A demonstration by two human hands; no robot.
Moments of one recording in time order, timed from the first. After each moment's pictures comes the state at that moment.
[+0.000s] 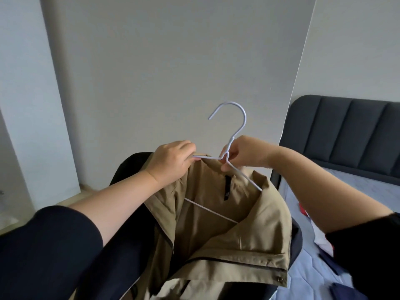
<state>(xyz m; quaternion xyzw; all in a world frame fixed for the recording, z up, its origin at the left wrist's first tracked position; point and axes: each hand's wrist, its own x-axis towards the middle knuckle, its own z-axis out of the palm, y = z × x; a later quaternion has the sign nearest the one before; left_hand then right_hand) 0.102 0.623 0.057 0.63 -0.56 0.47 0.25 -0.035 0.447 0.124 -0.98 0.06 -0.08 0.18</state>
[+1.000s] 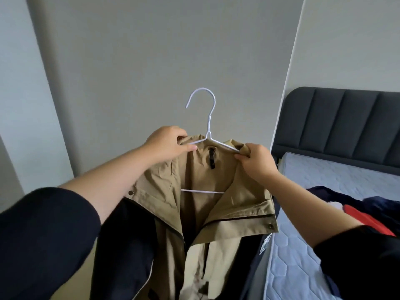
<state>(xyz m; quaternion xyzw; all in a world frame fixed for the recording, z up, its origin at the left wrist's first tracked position) 0.126 0.603 0.082 0.82 -0.46 0.19 0.29 -0.035 0.406 0.048 -0.89 0.21 -0.34 0.22</state>
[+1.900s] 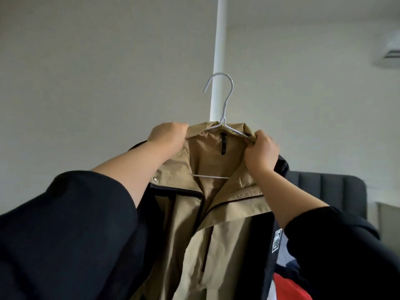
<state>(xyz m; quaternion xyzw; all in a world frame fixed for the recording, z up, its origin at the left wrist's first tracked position) -0.032 0.527 0.317 0.74 -0.46 0.45 0.19 -0.202 0.368 0.284 -0.69 0.31 -0.65 -0.02</state>
